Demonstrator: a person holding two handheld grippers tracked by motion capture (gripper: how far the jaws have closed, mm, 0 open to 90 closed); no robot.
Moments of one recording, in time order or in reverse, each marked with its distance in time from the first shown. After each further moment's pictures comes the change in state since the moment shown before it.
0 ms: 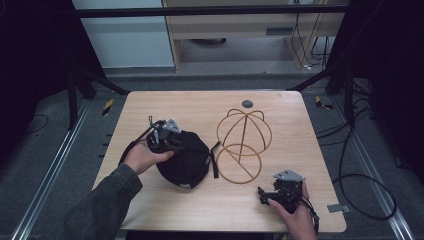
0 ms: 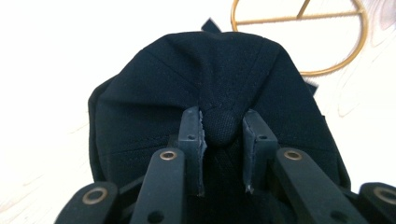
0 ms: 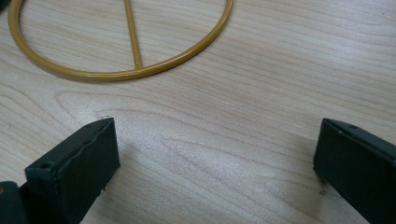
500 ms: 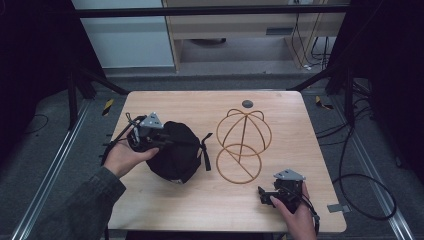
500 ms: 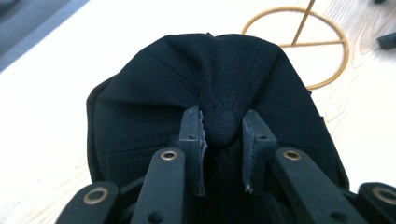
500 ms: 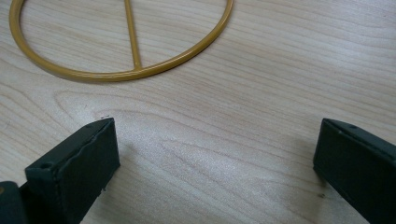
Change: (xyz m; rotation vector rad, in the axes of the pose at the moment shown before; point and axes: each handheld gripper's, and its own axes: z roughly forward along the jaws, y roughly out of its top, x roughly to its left) left arm -0.002 -0.007 -0.056 -0.116 0.060 -0.017; right arm -0.002 0.001 0.001 0.001 0.009 -0.007
